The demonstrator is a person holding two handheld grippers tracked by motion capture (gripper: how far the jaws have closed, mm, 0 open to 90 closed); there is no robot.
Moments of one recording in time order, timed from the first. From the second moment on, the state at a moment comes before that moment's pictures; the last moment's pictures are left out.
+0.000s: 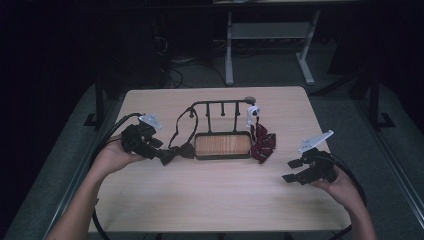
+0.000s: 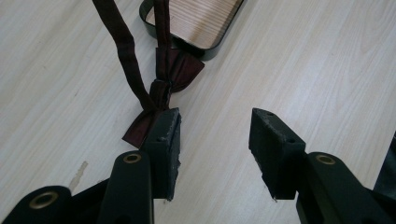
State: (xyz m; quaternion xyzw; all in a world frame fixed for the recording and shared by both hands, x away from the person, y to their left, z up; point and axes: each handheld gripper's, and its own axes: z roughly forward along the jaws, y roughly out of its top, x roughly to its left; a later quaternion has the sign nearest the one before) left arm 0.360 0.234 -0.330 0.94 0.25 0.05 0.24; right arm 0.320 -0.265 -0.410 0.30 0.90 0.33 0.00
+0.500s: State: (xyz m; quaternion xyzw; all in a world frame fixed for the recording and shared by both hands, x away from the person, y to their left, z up) left arm 0.350 0.239 -0.342 0.94 0.25 0.05 0.24; right arm 0.320 -0.265 -0.410 0.30 0.90 0.33 0.00
